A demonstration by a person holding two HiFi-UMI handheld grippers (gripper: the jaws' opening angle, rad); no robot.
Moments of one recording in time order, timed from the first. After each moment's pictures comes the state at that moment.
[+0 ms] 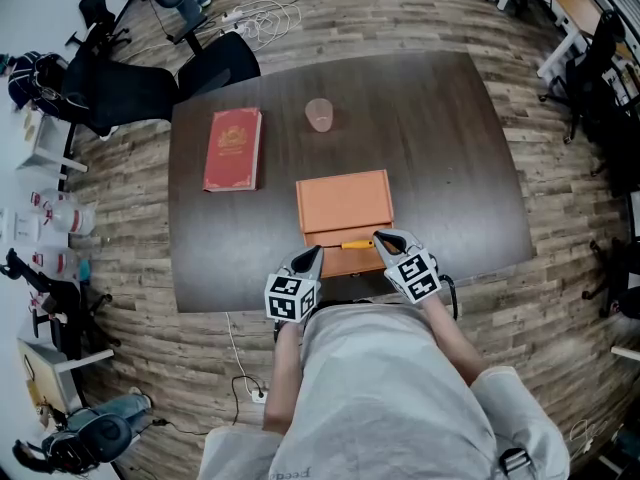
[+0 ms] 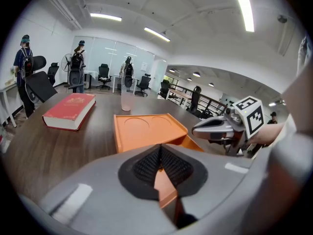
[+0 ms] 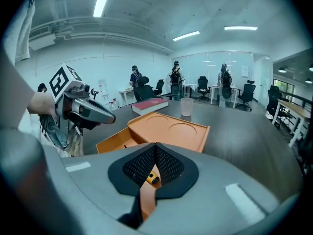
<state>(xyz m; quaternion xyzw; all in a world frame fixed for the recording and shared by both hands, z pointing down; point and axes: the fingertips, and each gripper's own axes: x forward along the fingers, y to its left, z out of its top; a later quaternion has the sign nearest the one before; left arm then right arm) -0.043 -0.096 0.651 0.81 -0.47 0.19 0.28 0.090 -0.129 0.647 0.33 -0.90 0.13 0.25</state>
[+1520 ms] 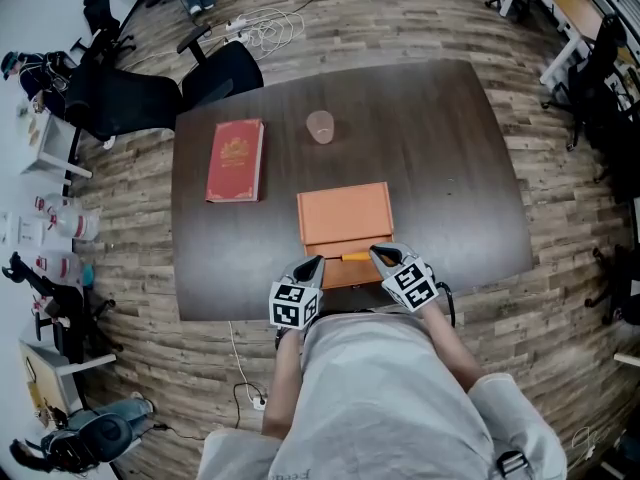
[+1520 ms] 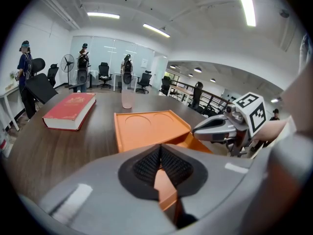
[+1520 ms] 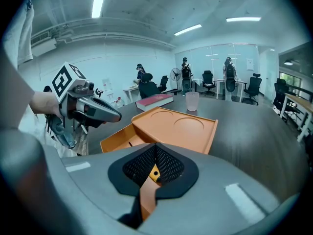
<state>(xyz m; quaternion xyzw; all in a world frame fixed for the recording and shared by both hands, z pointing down) -0.040 -0.101 0.660 0.81 -0.47 0.22 0.28 0.084 -0.124 0.663 0.29 -0.90 0.16 0.27</state>
